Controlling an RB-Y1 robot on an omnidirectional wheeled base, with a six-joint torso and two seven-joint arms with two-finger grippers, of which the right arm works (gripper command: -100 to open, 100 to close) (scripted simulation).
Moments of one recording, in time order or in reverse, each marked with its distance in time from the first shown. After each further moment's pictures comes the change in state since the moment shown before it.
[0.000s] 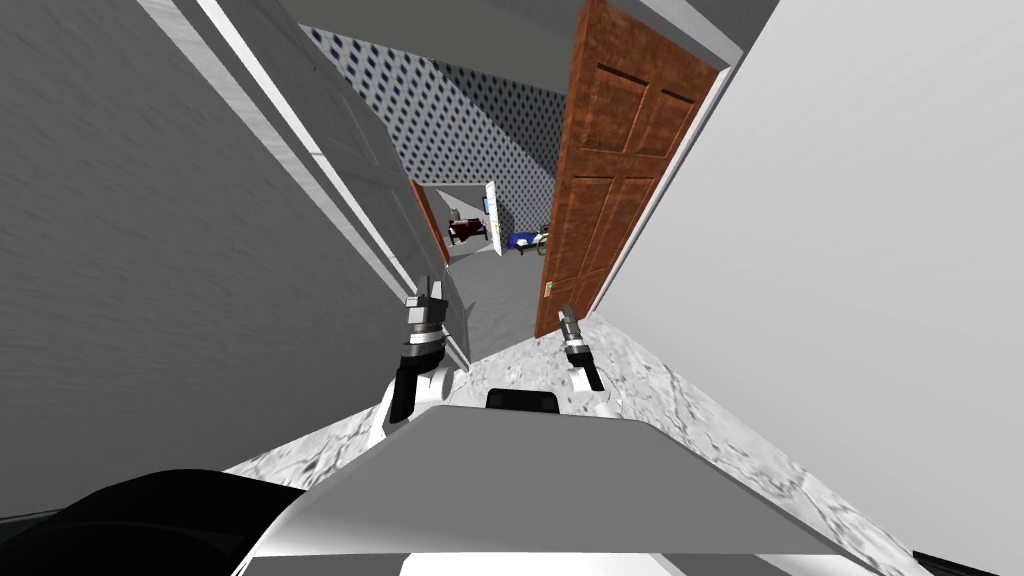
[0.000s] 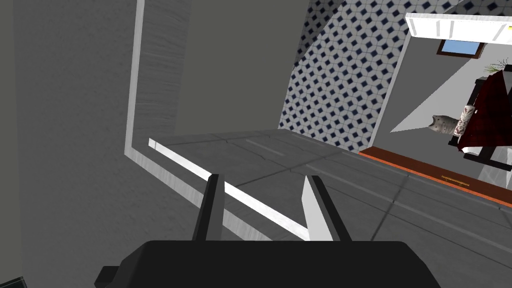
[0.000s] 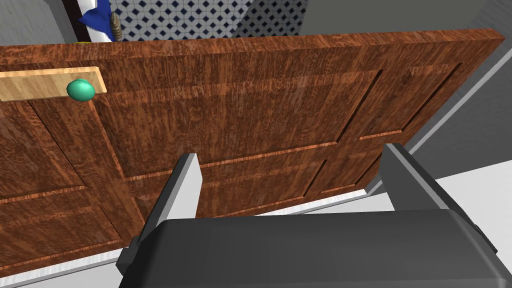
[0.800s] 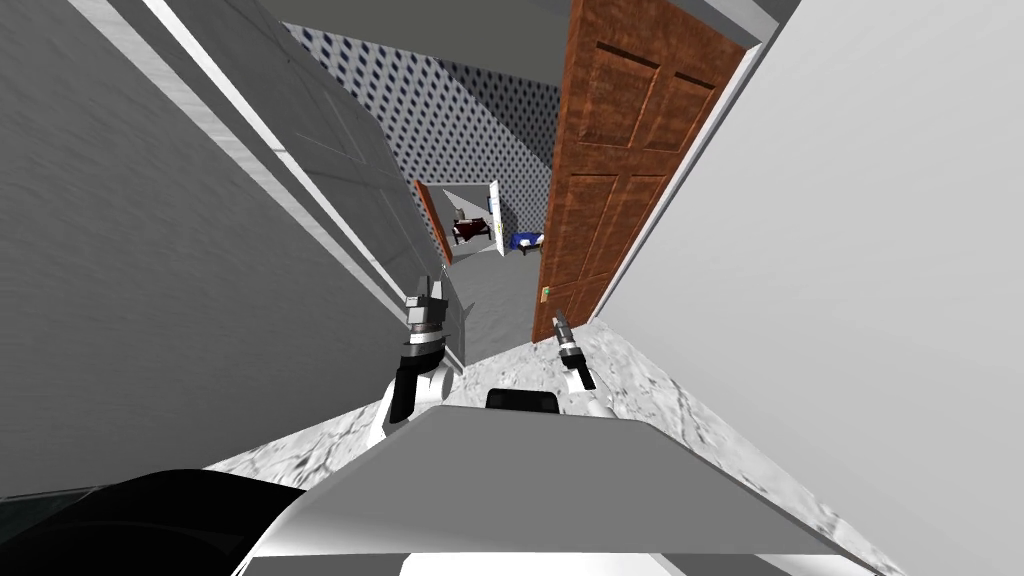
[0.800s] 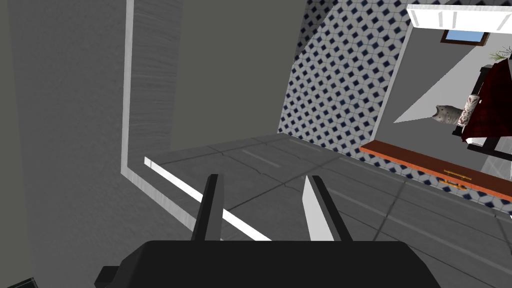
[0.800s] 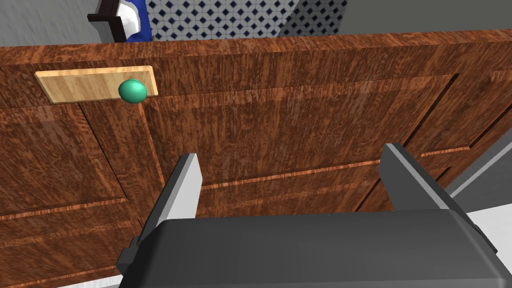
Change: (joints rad) arm -0.073 0.007 0.028 0.206 -0.013 -0.045 -0.008
